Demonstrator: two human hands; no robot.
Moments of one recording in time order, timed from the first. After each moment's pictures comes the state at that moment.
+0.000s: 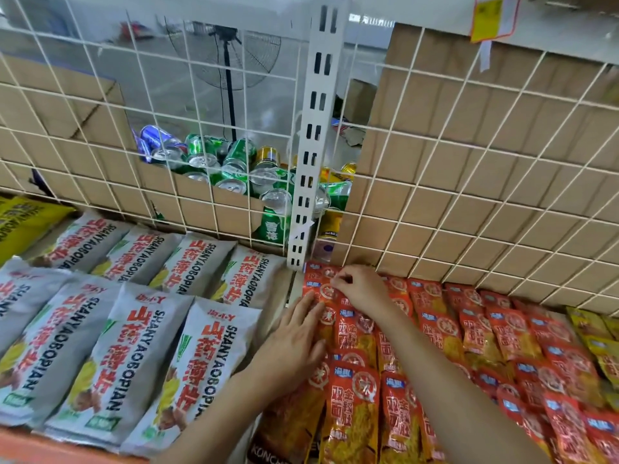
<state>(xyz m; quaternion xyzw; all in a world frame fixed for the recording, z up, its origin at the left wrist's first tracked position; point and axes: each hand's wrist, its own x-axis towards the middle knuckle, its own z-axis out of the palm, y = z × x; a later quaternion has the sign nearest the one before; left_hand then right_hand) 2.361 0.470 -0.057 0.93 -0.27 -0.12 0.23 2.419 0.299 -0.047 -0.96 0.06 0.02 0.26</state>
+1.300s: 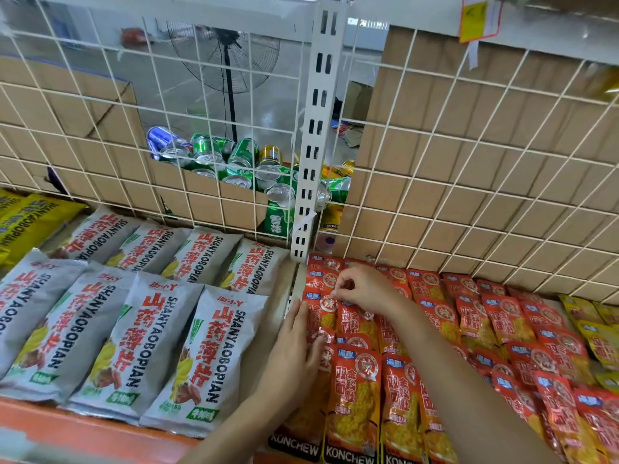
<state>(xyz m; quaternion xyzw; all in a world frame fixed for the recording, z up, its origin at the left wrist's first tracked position) 2.318 0.472 -0.072 0.89 -0.14 -0.05 0.43 2.393 0.298 -0.032 -0.97 -0.05 0.08 0.23</state>
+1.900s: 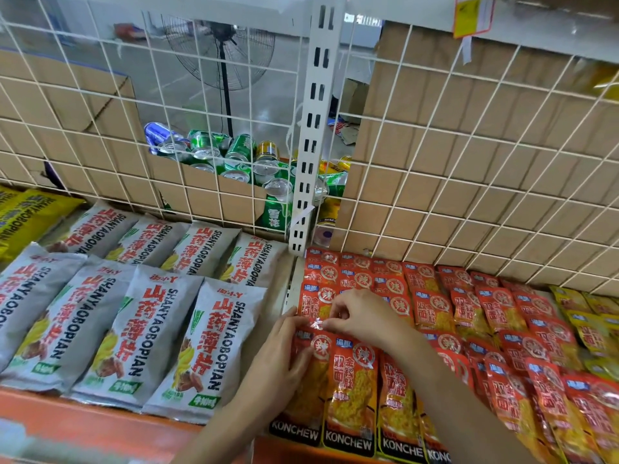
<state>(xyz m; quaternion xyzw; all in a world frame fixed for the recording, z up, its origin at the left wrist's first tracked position) 2.303 0.497 -0.072 0.87 -0.19 -0.03 0.45 2.335 0.323 -0.020 -0.97 -0.04 0.12 0.18</state>
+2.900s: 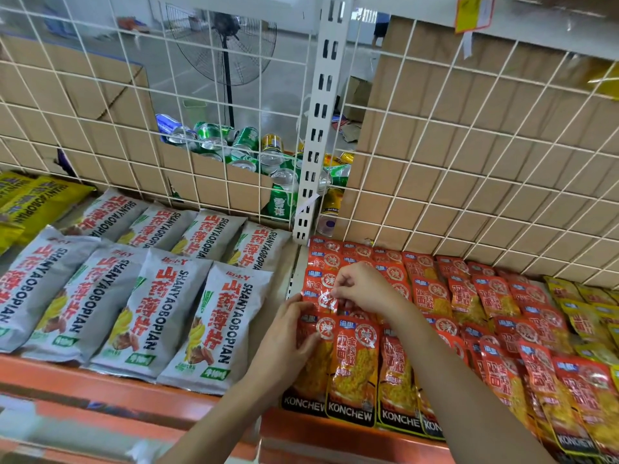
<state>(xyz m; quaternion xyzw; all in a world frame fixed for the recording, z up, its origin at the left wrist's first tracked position) 2.299 0.496 -0.071 0.87 -0.19 -0.02 0.46 2.348 0.321 -0.021 -0.94 0.03 0.12 0.31</state>
